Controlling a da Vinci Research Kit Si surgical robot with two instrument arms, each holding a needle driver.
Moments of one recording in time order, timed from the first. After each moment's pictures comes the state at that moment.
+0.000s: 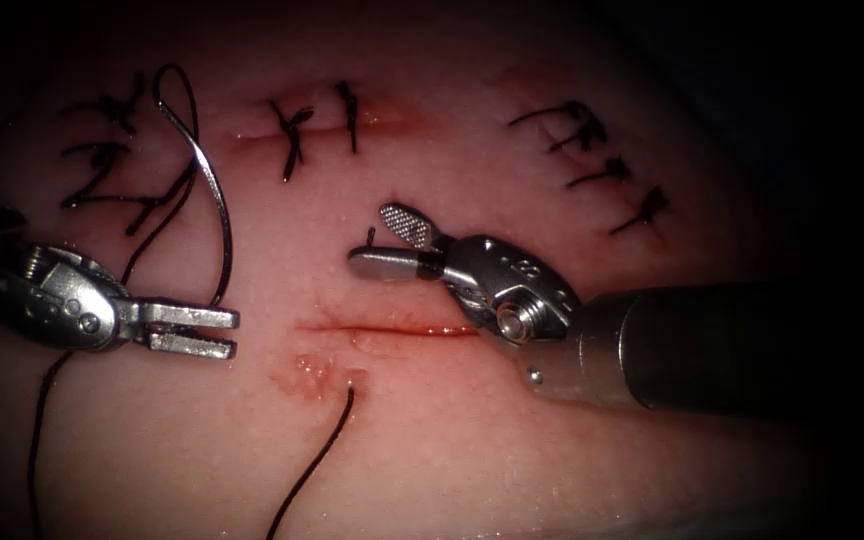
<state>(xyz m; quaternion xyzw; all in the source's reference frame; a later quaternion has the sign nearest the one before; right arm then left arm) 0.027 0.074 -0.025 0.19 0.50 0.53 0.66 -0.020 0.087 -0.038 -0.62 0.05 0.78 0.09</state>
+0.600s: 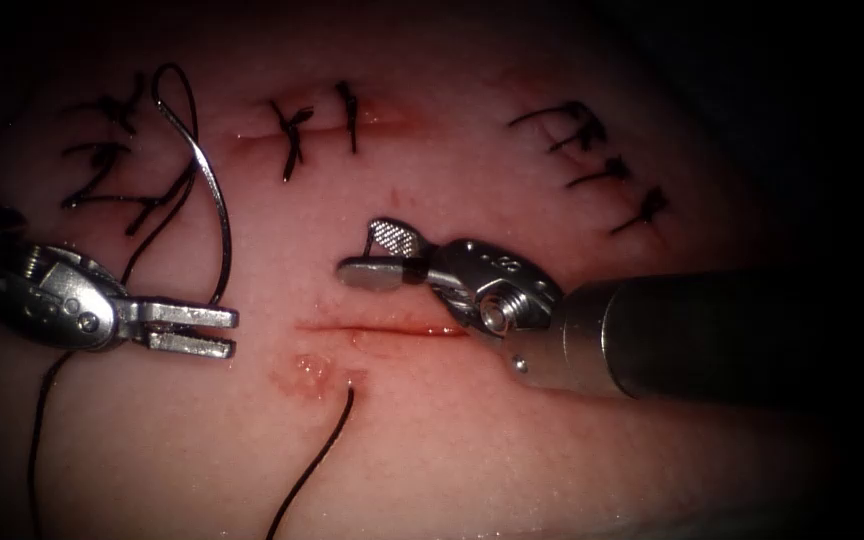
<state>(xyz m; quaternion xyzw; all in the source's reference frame) 0.029 0.074 -0.025 0.19 0.48 0.54 0.66 -0.020 0.087 -0.038 -0.62 0.05 0.78 0.09</state>
